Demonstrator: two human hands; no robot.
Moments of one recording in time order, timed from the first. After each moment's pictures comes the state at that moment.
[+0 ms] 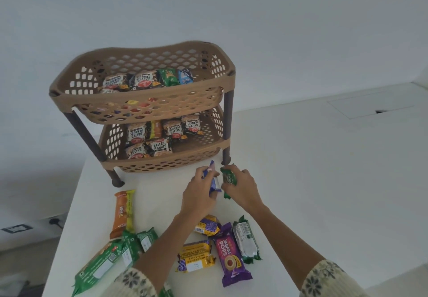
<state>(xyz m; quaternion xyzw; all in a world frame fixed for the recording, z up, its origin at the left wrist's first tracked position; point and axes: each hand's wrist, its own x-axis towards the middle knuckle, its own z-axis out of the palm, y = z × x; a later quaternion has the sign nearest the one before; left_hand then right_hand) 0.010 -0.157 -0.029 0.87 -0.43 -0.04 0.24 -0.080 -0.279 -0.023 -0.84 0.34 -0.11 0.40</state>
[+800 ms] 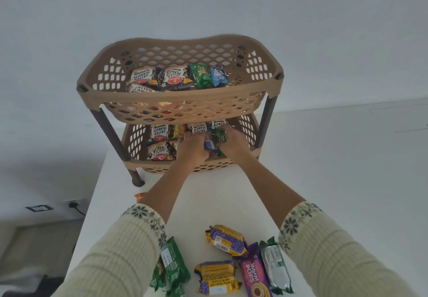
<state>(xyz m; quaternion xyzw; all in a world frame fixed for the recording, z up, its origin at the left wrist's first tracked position) 0.170 -0.183 0.027 0.92 -0.35 -0.07 0.14 0.090 -0.299 0.034 -0.90 0.28 -0.09 0.32</state>
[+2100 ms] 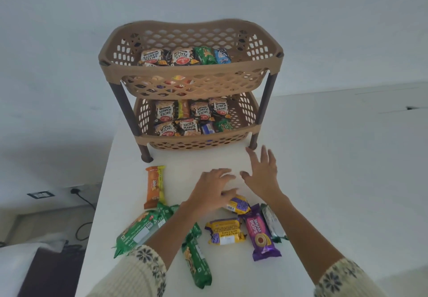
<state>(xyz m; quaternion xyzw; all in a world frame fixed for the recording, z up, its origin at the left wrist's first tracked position) 0.036 -0.090 -0.044 0.81 -0.55 -0.11 0.17 -0.064 -0.237 -0.019 -0.92 0.35 -0.05 0.18</state>
